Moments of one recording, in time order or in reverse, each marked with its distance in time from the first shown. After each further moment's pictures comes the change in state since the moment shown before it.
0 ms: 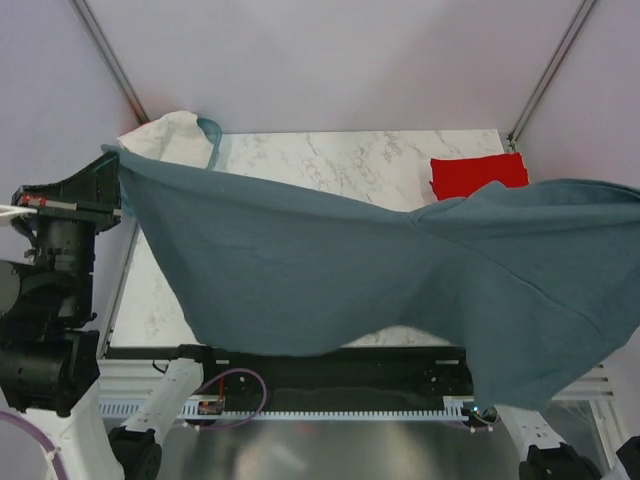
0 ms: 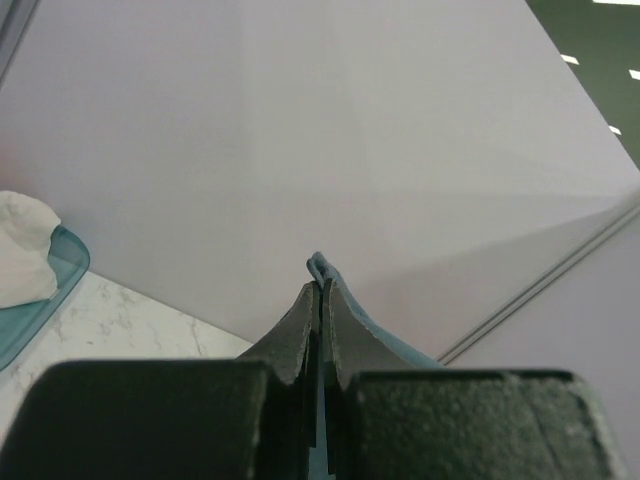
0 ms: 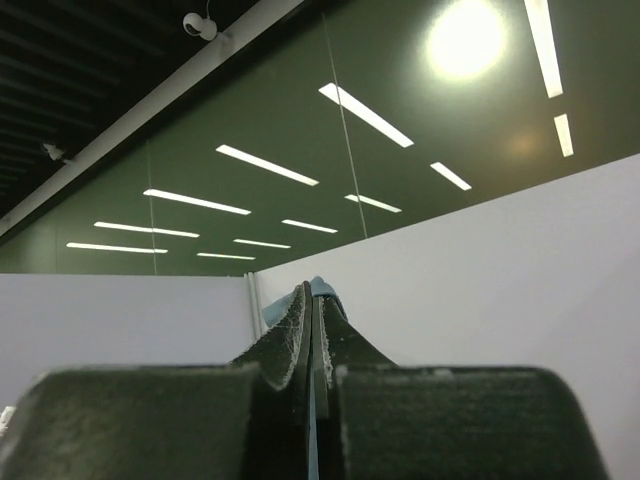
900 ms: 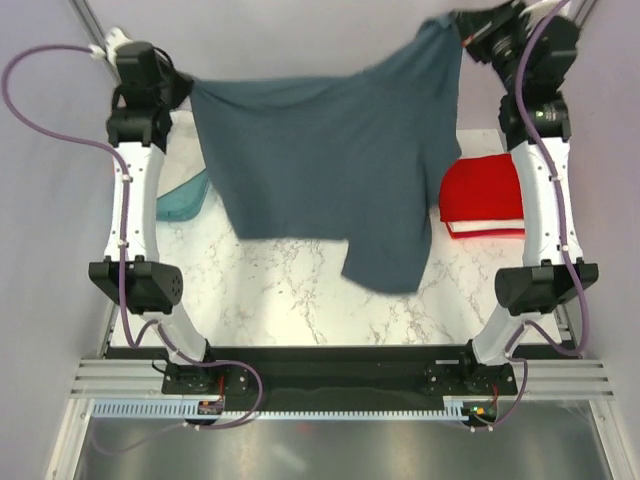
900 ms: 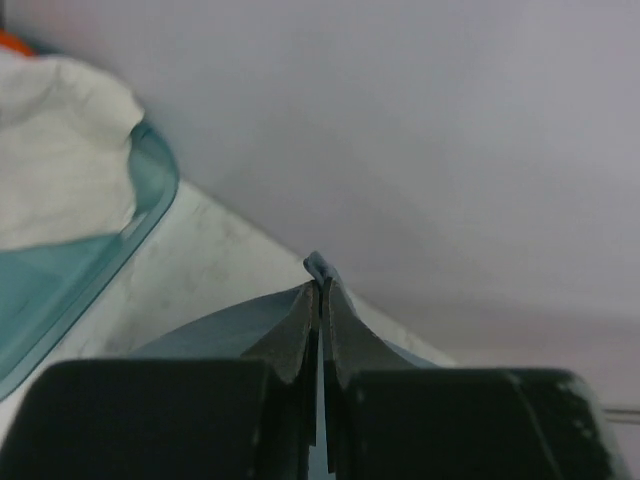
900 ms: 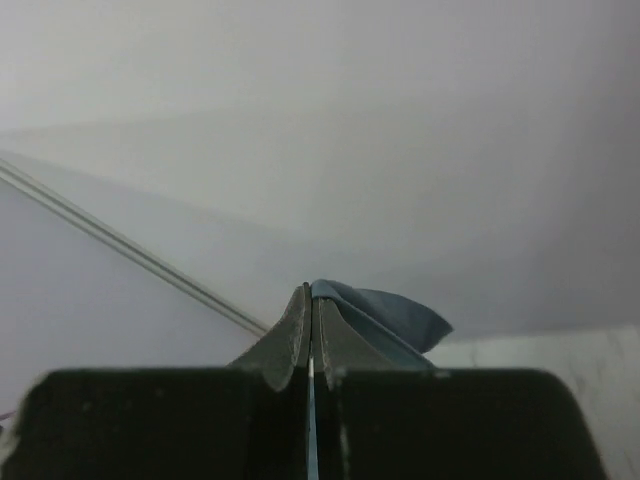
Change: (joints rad) left arm 0.088 0.982 0.332 0.029 0.010 -0.031; right arm -0.023 1.066 0.210 -0.074 -0.095 0.267
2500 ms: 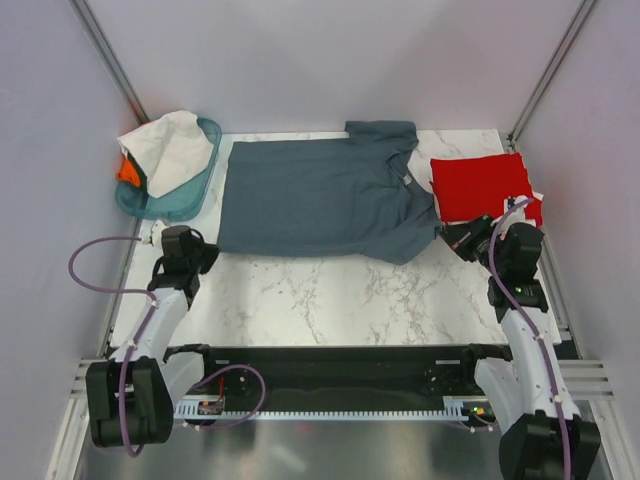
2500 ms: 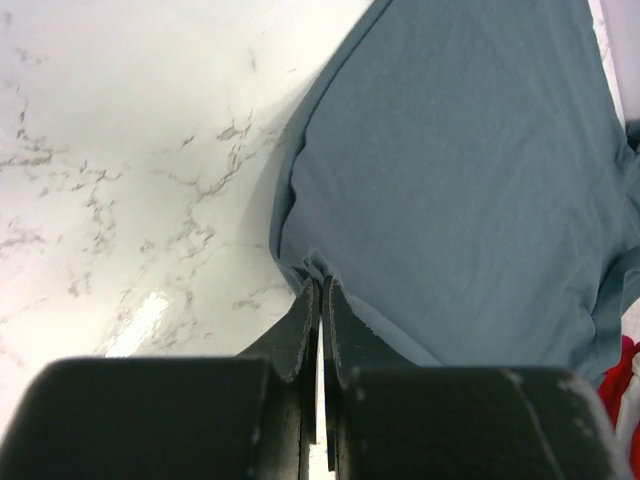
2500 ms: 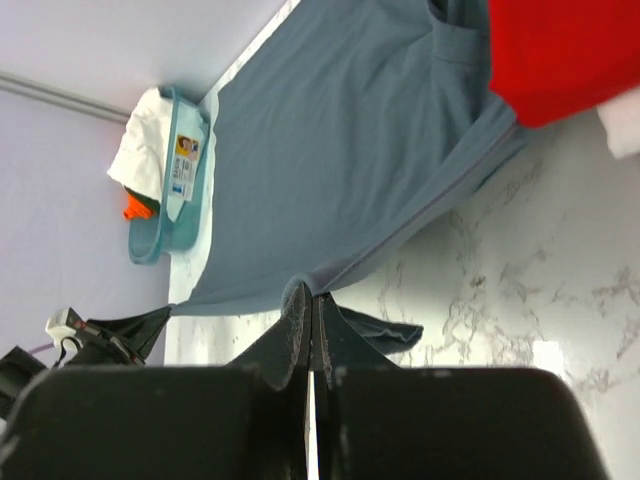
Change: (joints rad) left arm 0.078 -0.693 -1.551 0.513 0.096 -0.172; right arm -0.189 -0.879 -1.530 0.188 -0.285 -0.024
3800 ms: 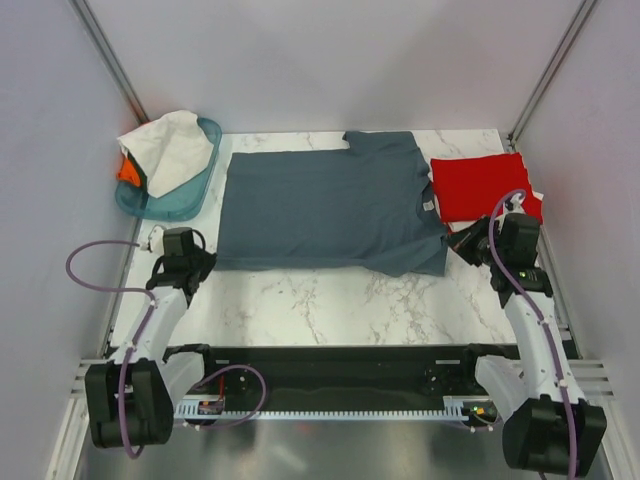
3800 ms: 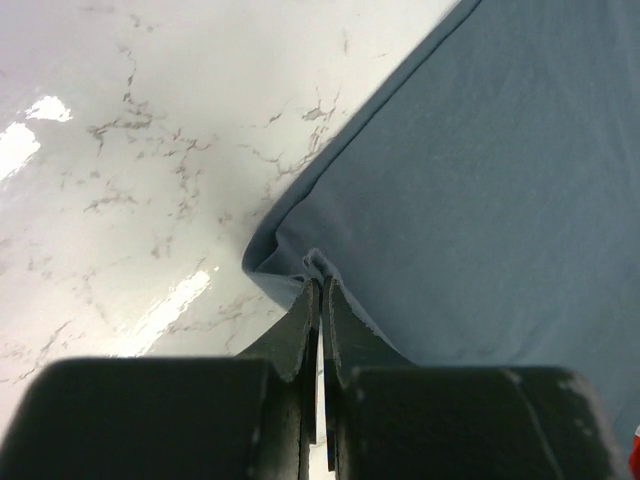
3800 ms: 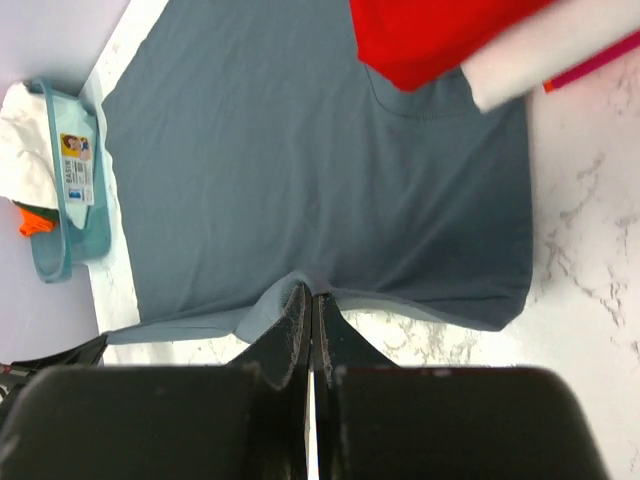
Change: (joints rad) left arm 0.000 -0.043 -0.003 -0.174 -0.080 -0.008; right arm 0.001 0.021 0.090 -0.318 0.119 -0.115
